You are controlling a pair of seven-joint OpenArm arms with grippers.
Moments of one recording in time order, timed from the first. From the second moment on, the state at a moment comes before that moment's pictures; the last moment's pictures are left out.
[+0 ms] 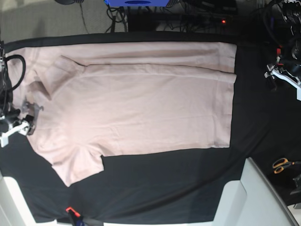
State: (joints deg) left arm 21.6 -22.9 -37.5 91.5 -36.2 -21.7 46.2; right arm 30.1 27.0 -5.3 9.9 29.6 25.3 -6.7
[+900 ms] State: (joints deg) left arm 21.4 -22.5 -37.0 91.5 -36.2 -21.7 46.2; right arm 22.2 28.0 -3.2 22.1 29.8 25.2 -6.9
